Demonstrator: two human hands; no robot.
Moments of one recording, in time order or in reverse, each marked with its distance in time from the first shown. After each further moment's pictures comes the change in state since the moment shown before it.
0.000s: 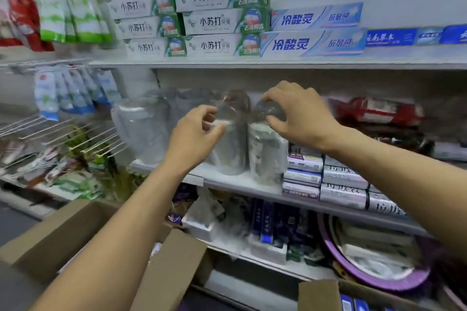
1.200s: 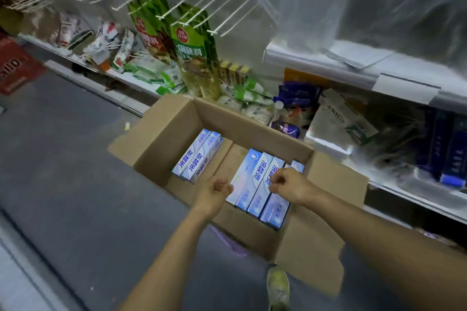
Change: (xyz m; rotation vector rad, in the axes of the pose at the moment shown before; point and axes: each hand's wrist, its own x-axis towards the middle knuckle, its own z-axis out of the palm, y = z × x) left_hand -0.194 -0.551 -0.070 -0.195 -0.414 -1.094; right_hand -0.013 -0.378 0.507 0.729 -1.062 0.655
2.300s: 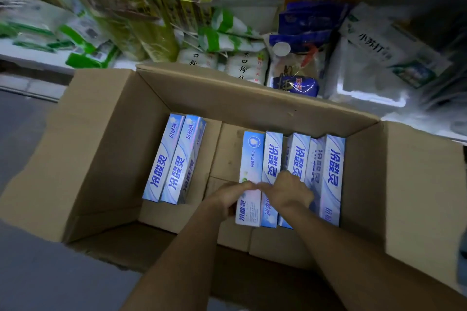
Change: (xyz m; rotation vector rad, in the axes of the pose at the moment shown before) left_hand 0.242 -0.106 0.060 -0.147 -0.639 -0.548; right_hand 0.170 0.012 0.141 -0.101 0.188 0.654
